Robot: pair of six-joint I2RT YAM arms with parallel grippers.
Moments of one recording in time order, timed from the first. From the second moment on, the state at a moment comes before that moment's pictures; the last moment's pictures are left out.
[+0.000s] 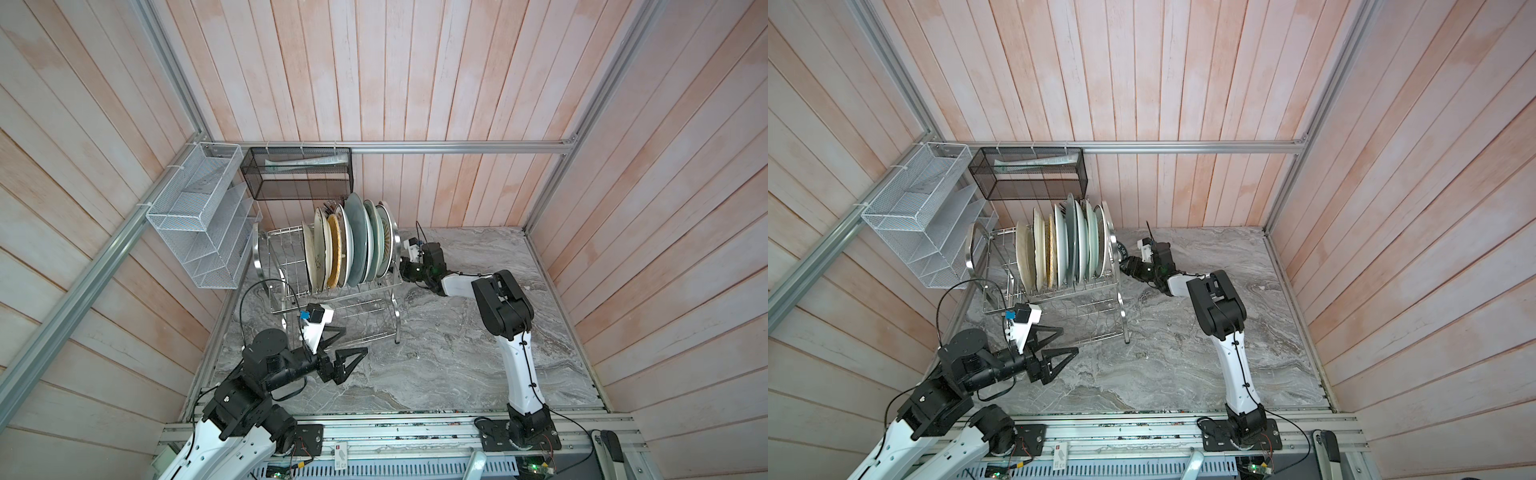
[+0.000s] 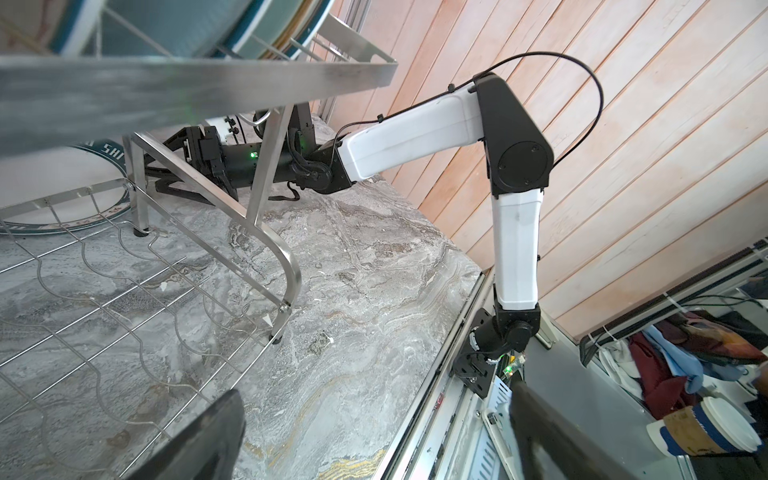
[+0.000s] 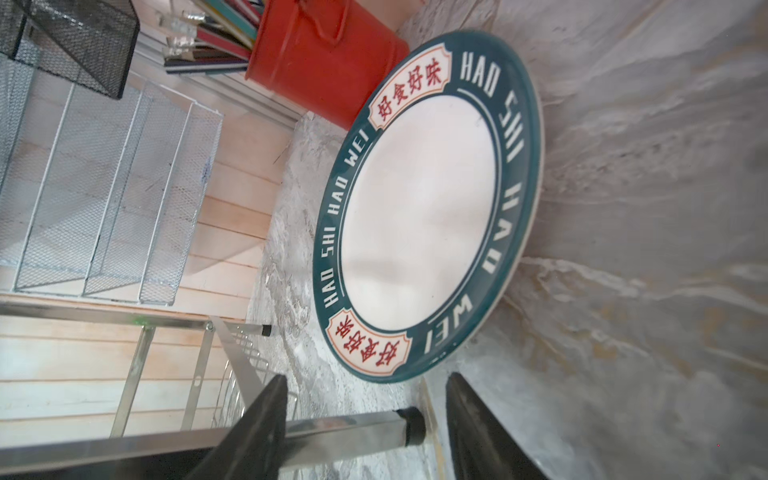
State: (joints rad) left arm -0.60 0.45 0.65 -0.47 0.45 -0.34; right arm 0.45 2.32 1.47 0.41 -0.62 0.81
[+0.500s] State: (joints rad) left arm -0.60 0.45 0.65 -0.47 0.45 -0.34; right arm 0.44 2.39 1.56 0.36 -0.51 0.93
